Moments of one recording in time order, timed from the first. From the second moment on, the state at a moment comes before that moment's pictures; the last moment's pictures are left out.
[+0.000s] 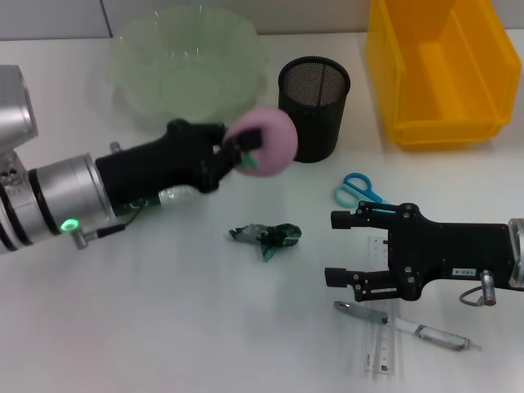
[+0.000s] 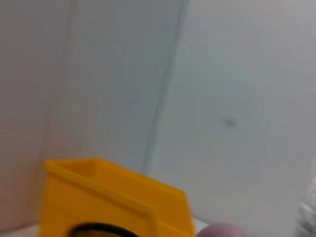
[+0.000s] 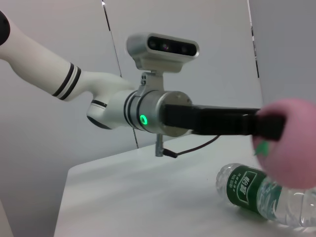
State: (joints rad) left arm -0.60 -2.08 0.74 0.27 1.66 1.50 -1.09; right arm 0.49 2.05 -0.86 -0.41 -1.86 -1.65 1.03
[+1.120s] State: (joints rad) left arm -0.81 -2.08 0.73 0.04 1.00 0.87 -0.63; right arm 0.50 2.06 -0.86 -0.41 -1.86 -1.65 1.03
